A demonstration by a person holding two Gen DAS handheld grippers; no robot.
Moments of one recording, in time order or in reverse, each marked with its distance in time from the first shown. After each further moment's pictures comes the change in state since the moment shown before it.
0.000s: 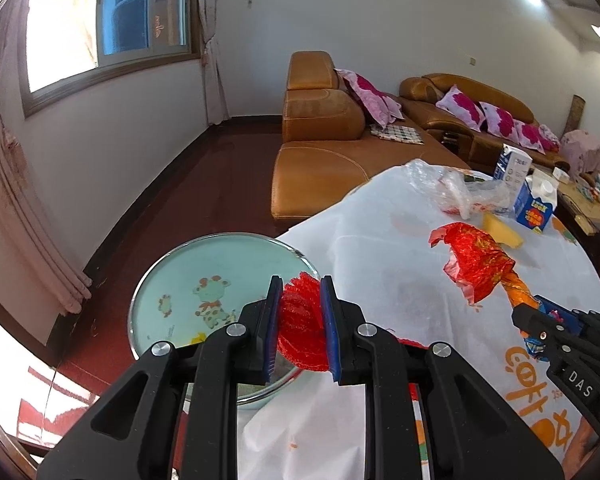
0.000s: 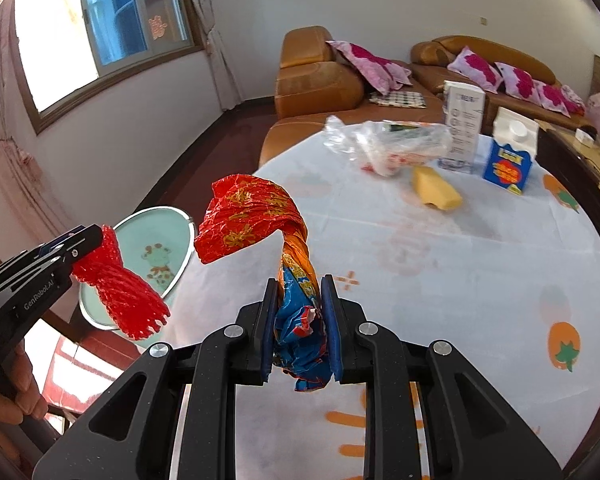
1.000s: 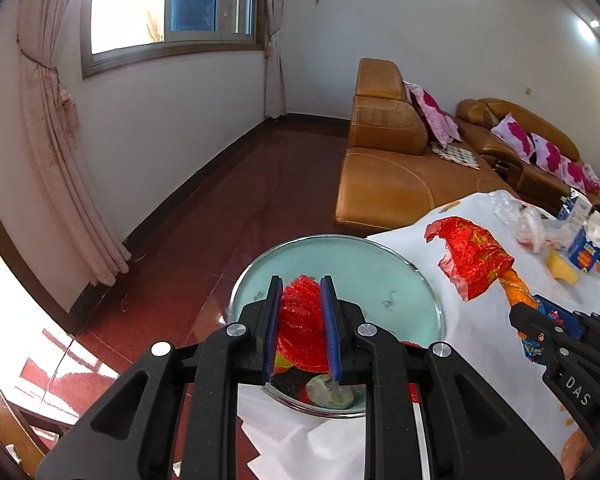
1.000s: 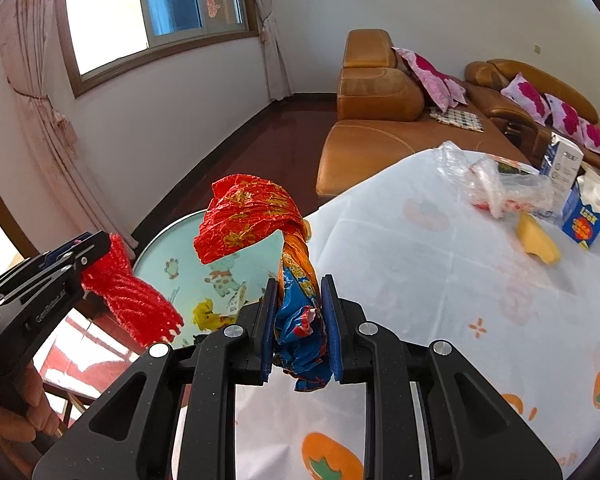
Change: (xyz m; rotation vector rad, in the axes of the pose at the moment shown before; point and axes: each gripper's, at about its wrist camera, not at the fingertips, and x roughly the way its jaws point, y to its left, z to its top) left arm 0.002 0.106 -0.003 -0.149 -0.006 0.135; right arm 0.044 0.112 0.028 -0.141 0.016 0.087
